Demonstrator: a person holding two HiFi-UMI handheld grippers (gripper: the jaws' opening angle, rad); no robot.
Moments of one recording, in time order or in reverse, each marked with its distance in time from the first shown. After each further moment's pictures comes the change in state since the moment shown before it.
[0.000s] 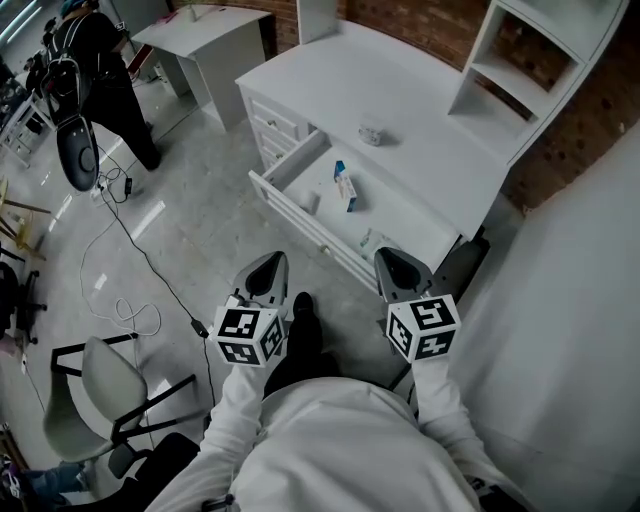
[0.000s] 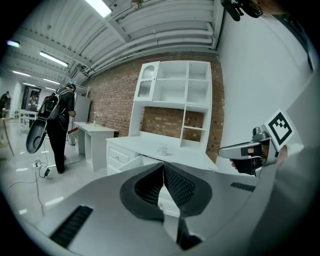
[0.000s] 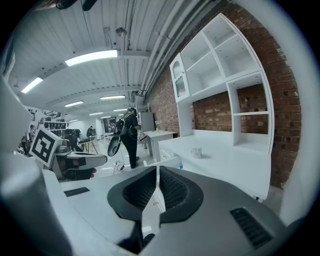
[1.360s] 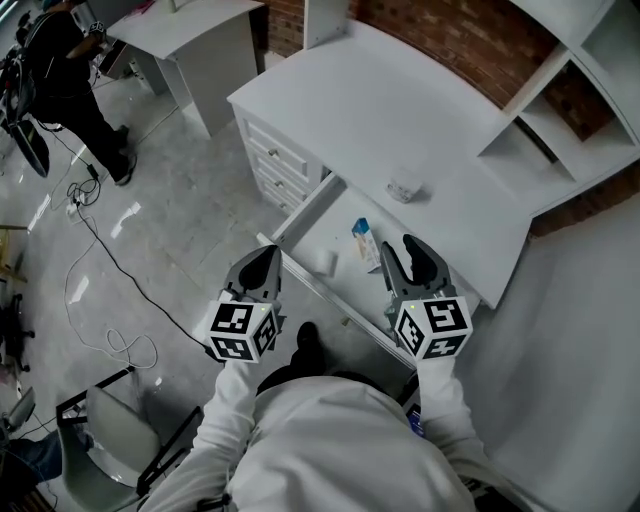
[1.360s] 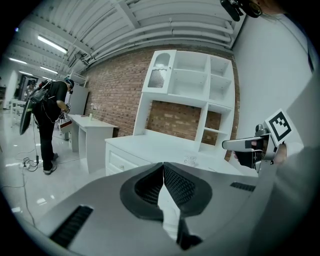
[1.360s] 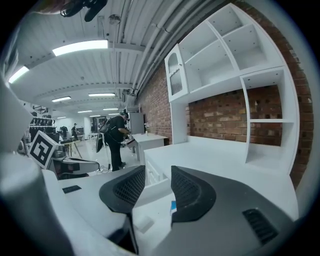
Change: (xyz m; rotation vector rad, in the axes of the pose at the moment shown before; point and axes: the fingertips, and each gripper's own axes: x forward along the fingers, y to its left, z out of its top) left arm 0.179 0.170 0.053 -0.054 0.041 -0.052; right arm 0.209 -0.065 0.098 -0.009 -0.028 -0.123
